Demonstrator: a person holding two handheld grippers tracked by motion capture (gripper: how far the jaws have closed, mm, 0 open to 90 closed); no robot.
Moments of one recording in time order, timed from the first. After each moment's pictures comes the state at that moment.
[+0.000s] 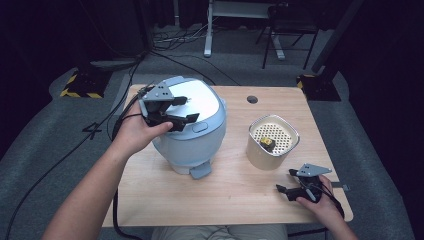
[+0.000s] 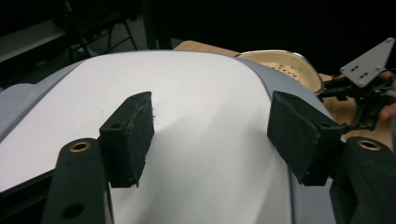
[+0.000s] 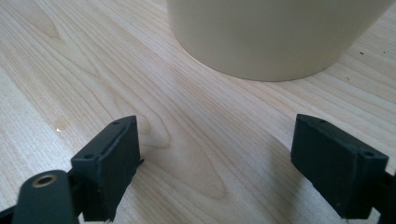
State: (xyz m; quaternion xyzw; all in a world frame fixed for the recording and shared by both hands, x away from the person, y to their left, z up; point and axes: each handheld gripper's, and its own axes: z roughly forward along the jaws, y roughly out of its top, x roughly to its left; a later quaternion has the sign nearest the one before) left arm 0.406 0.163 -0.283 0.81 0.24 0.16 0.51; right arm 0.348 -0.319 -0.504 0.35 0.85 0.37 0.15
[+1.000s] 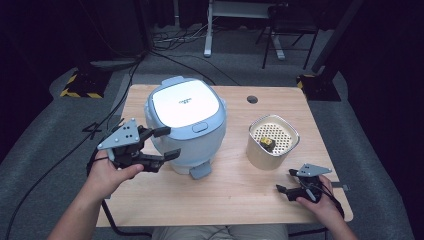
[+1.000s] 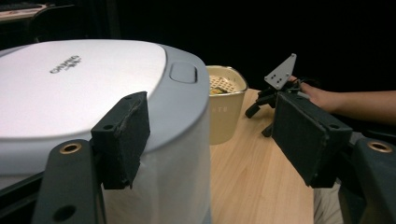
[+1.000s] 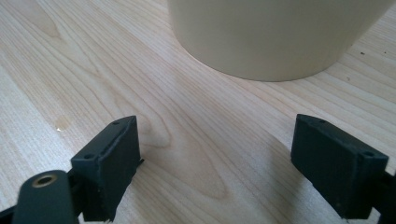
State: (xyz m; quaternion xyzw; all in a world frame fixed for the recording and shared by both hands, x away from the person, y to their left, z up) left arm 0.318 0.209 -0.320 0.77 0.19 0.13 0.60; right arm 0.348 -0.319 -0.504 0.35 0.85 0.37 0.15
